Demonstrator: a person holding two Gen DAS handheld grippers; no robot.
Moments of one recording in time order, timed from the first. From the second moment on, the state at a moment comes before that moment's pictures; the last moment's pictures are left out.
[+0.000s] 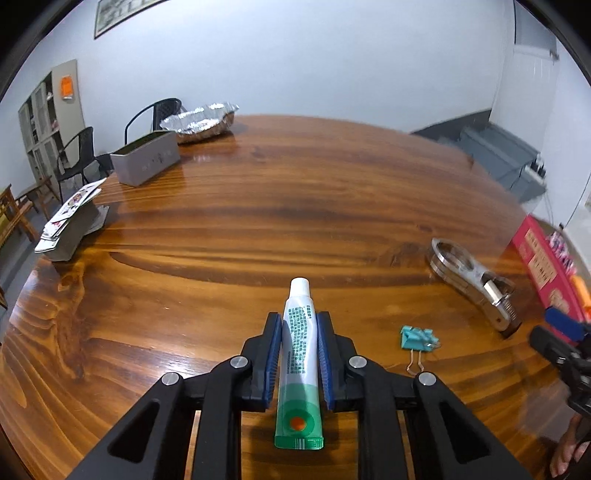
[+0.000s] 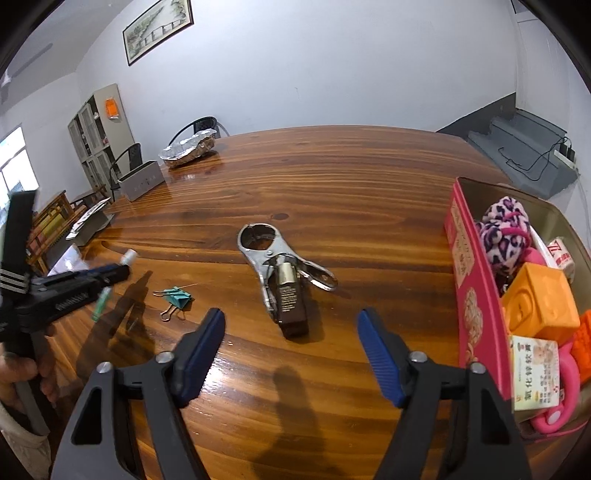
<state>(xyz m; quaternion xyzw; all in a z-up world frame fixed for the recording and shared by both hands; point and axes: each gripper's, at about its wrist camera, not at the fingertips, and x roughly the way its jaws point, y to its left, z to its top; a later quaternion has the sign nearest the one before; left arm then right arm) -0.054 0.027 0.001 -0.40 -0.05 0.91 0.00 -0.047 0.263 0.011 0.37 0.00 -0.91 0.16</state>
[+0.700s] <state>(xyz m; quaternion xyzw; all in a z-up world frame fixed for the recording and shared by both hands) -0.044 0.029 0.006 -0.40 -0.07 0.91 0.03 -0.075 0.231 -0.008 0.43 0.01 -0.89 0.16</state>
